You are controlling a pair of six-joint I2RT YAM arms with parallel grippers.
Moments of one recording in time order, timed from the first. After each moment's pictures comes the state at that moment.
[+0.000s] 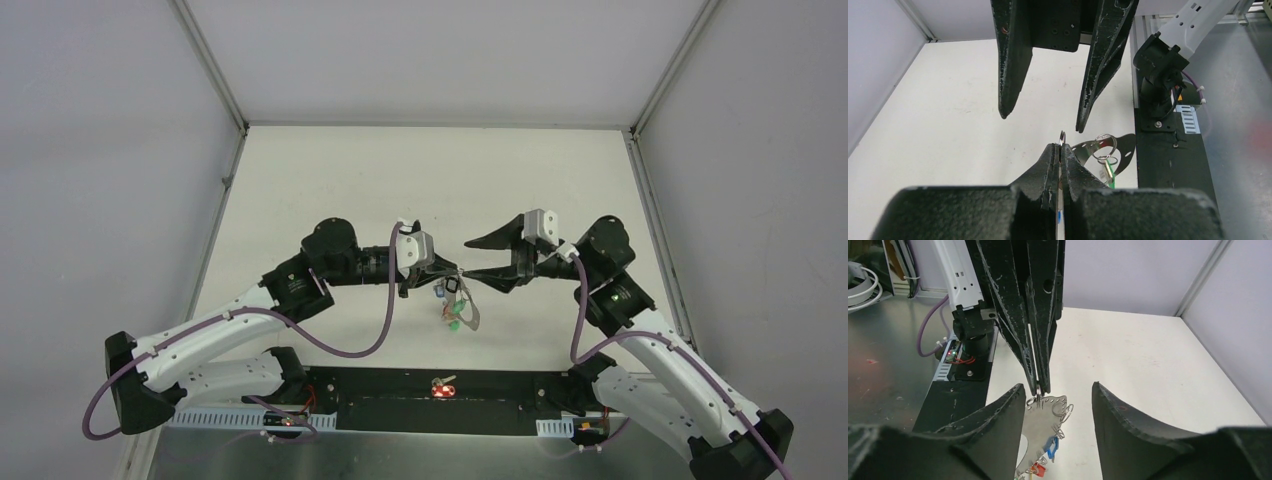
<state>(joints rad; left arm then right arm) -0.98 0.96 0.88 0.09 0.44 0.14 0.59 0.79 0.72 0.18 -0.94 -0.08</state>
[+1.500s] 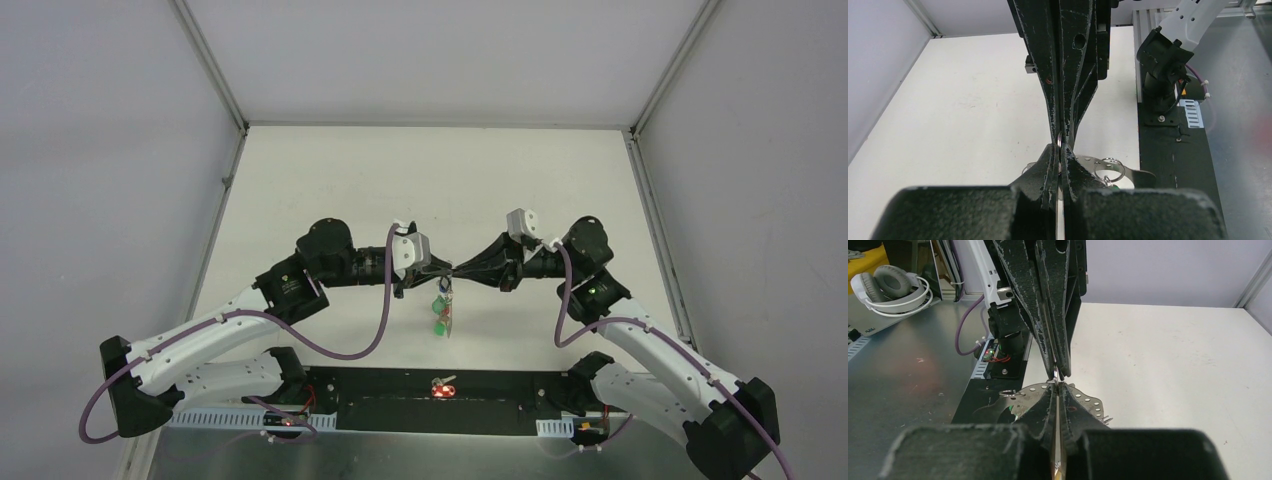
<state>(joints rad) -0.98 0.93 0.89 0.03 0.43 0.17 0.61 0.90 0.61 0.42 -1.03 0.10</state>
